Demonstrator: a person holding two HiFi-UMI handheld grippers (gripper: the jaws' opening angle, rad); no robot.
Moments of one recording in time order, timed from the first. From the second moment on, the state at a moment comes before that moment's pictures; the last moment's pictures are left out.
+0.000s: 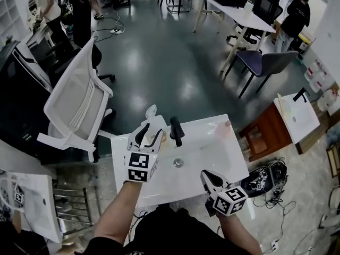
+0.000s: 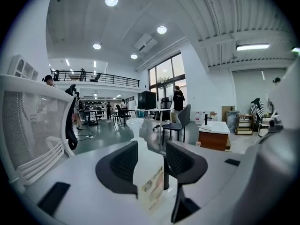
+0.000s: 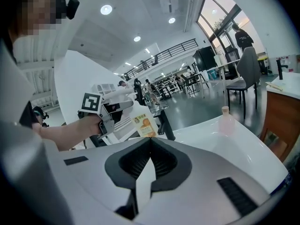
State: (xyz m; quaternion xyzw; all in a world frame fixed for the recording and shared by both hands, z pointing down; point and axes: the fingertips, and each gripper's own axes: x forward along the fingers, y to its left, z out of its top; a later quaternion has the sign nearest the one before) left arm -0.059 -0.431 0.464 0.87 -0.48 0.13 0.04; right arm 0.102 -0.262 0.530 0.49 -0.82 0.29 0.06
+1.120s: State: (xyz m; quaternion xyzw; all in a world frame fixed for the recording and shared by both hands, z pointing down) left arm -0.039 -0.204 0.481 0.86 -0.47 0.17 0.08; right arm 0.105 -0.162 0.459 0.47 -0.87 0.13 0.04
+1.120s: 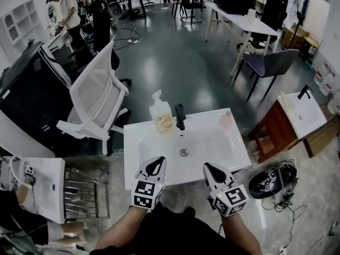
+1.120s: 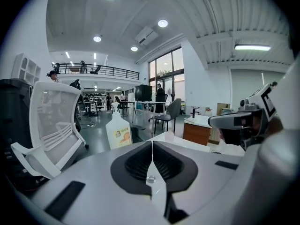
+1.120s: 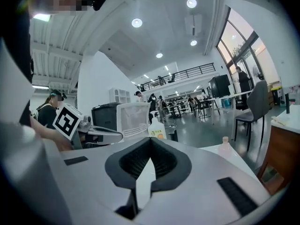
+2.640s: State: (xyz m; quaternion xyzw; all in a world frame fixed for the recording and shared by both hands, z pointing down) left arm -0.142 -0.272 0.447 0.85 -0.50 0.16 0.07; right arm 0.038 -0.200 0.402 0.47 -0.88 0.08 0.01
